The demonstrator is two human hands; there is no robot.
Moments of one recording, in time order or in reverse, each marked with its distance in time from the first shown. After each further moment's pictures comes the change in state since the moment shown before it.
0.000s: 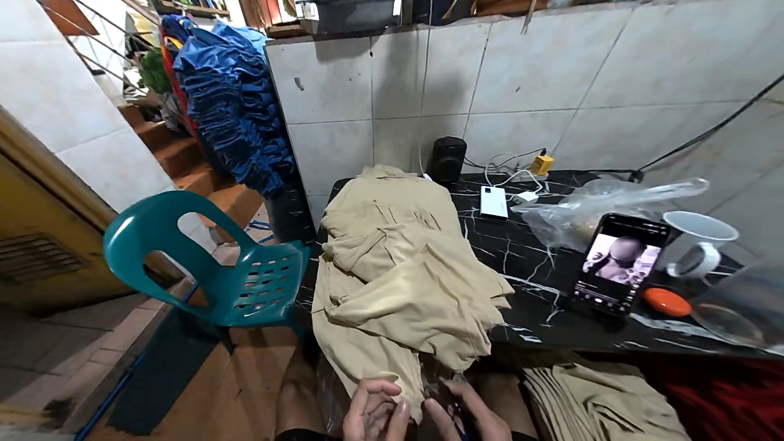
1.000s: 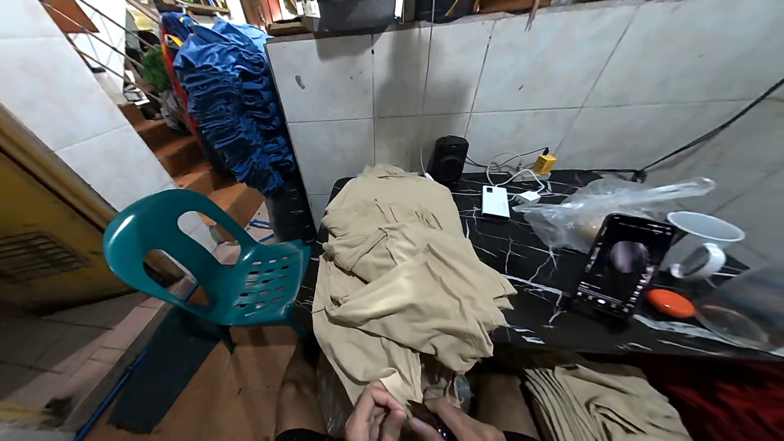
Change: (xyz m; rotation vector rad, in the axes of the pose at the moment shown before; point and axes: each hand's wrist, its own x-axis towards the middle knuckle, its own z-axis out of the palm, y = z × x) left_hand 0.001 -0.013 -0.008 0.048 -0.078 0.148; right_hand 0.000 -0.011 -0.008 -0.317 -0.249 -0.075
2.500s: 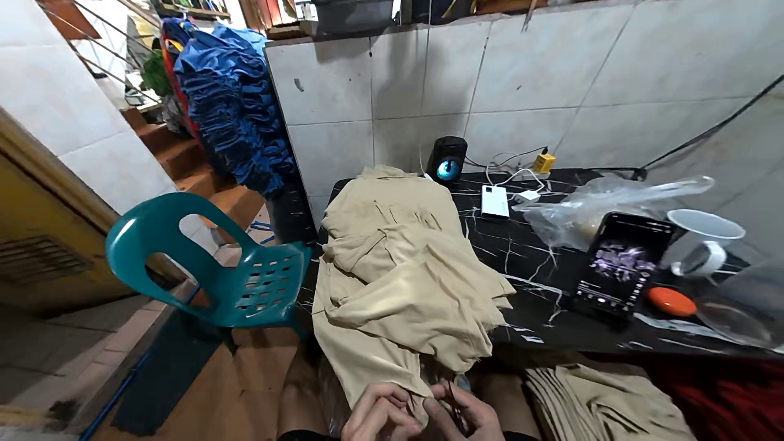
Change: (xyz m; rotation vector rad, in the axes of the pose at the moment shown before) left_hand 0.005 0.010 -0.006 0.302 -0.125 0.120; right_hand 0.011 0.002 0.008 0.644 0.130 0.201
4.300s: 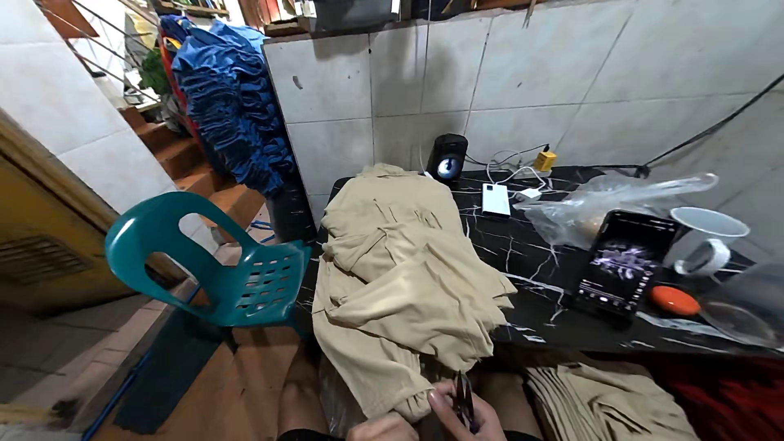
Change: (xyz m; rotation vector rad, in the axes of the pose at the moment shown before) left_hand -0.006 -0.005 -0.014 -0.024 -0.295 0.026; right_hand -0.002 0.006 -0.002 0.232 0.036 0.166
